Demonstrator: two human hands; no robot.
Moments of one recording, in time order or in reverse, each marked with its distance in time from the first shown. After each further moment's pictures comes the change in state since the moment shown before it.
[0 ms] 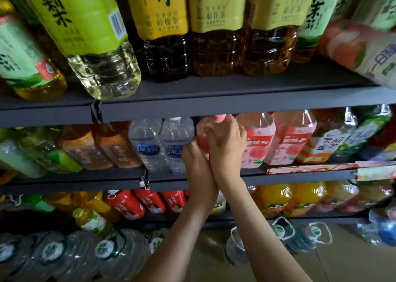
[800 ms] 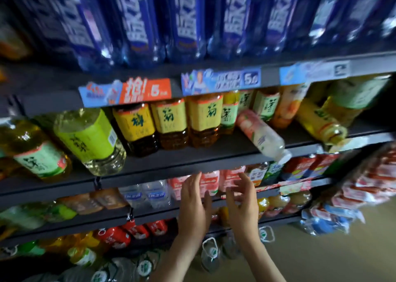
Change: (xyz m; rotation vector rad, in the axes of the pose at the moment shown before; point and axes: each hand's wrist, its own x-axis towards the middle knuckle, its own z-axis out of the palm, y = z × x) left_hand -0.027 0.122 -0.034 0.161 -0.286 0.319; right_hand -0.006 -0.051 -0.177 0.119 -0.034 0.316
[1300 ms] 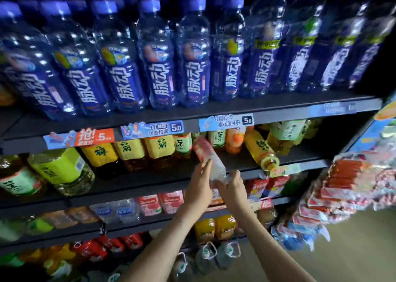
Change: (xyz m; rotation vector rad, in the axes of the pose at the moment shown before) left_hand 0.094 0.172 0.056 0.040 -0.421 -0.003; right_hand 0.113 -0.057 -0.138 -0.433 -0.261 0.100
